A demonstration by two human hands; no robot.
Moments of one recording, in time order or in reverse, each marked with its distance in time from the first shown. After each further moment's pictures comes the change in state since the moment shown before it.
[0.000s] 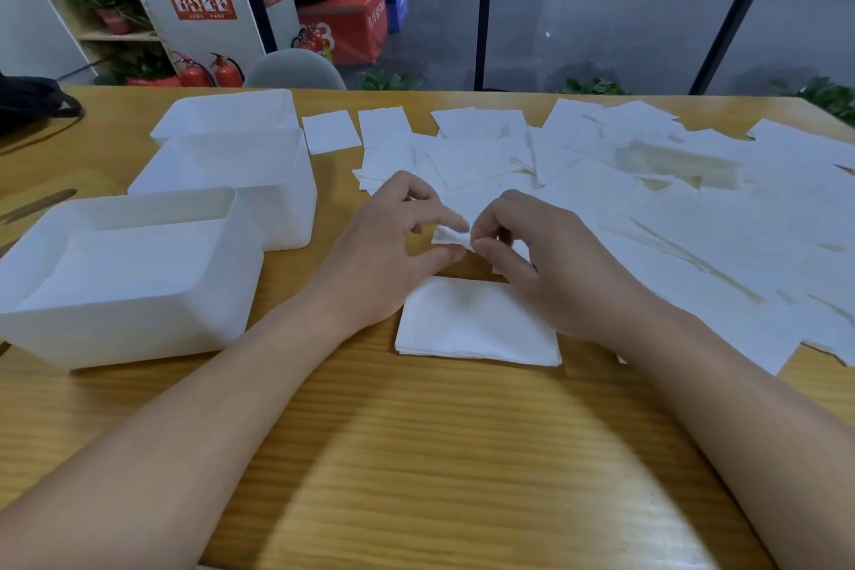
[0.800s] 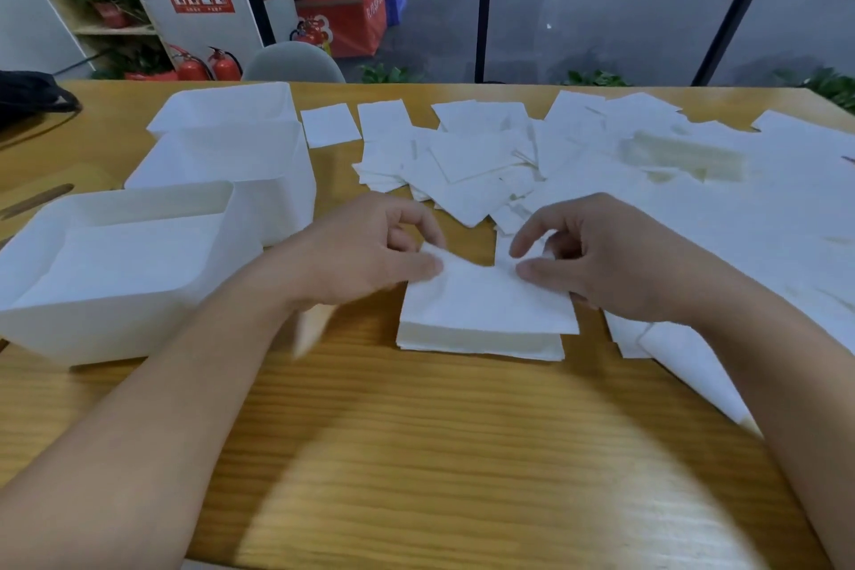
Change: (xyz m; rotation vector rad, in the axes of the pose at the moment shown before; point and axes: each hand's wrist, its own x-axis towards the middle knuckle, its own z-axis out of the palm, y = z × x) left_hand 0.001 -0.002 -0.038 -0.273 -0.413 -0.230; right_hand -0.013 0.007 -0.046 0.149 -0.247 0.331
